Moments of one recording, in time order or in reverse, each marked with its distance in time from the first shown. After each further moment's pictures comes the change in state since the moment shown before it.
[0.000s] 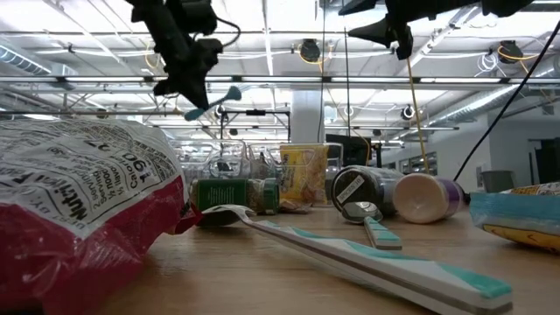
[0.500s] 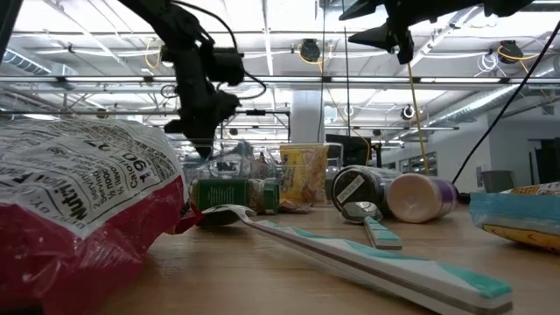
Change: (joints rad) left arm -0.047 0.291 0.000 0.001 -0.008 -0.003; right arm 0.000 0.000 0.000 -0.058 0.000 0.049
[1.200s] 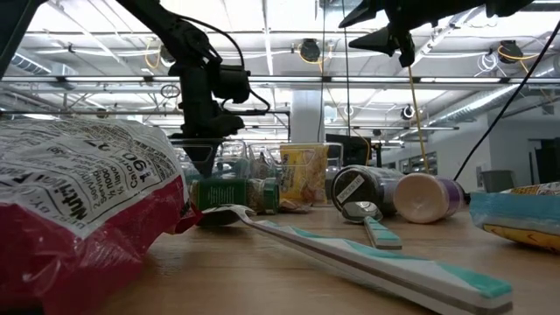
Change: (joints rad) left arm 0.000 0.098 0.000 0.009 -0.048 -0.044; right arm 0.000 0.000 0.000 -0.052 0.000 0.000
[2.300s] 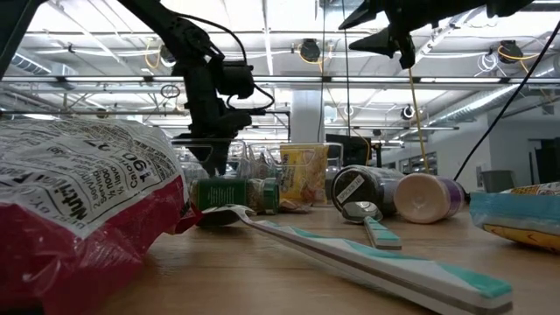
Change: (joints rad) left arm -0.020 0.000 0.000 0.103 -0.005 -0.026; right arm 0.000 0.000 0.000 -0.018 0.000 0.025
